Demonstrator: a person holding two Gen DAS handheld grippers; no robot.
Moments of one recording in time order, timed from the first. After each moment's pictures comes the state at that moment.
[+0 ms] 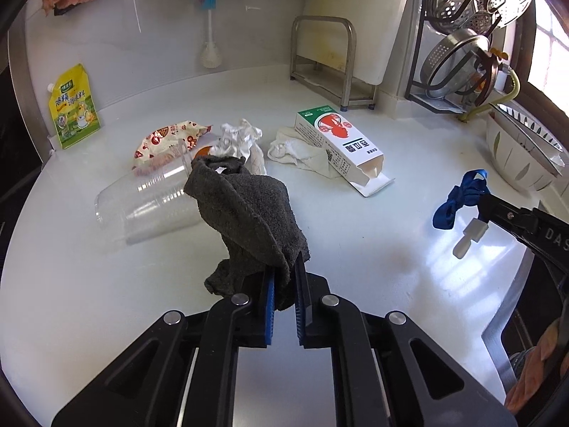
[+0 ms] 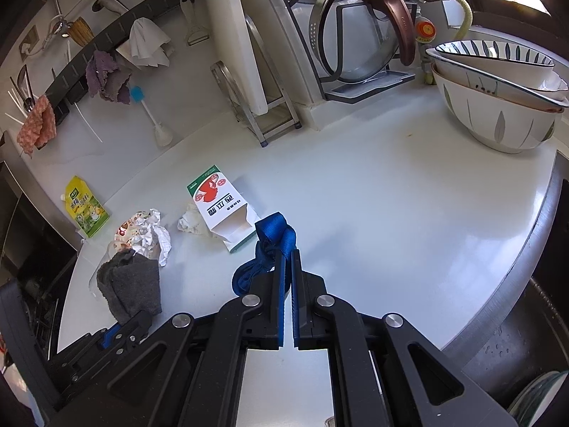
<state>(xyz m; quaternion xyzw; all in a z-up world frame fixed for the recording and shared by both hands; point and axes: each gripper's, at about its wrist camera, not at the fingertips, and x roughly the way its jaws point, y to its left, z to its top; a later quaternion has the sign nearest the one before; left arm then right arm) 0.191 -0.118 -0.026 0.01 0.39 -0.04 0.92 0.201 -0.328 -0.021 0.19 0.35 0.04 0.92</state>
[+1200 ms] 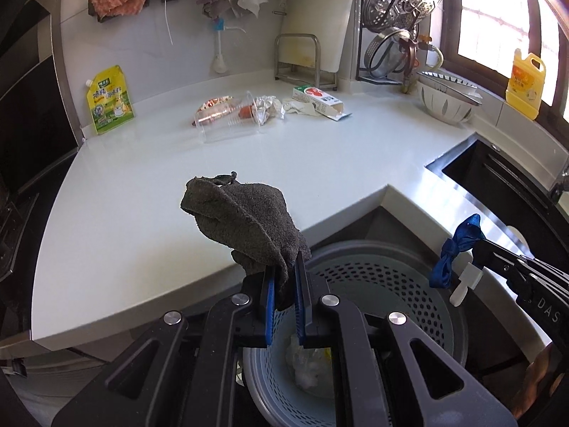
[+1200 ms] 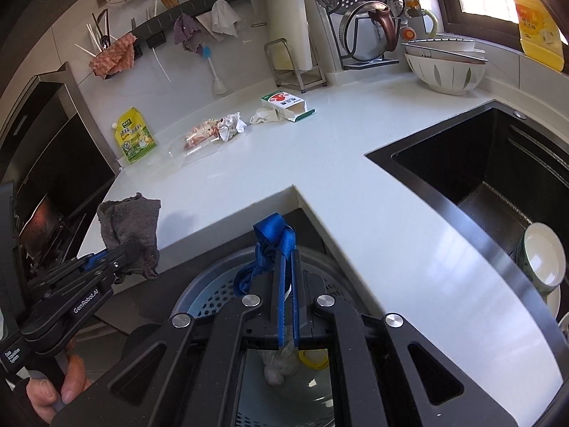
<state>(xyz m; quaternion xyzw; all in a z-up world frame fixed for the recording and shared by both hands) -0.019 -0.022 -0.031 0.05 0.37 -0.11 0.92 -0.068 -0.216 -0.040 0.15 0.36 0.04 0.92</state>
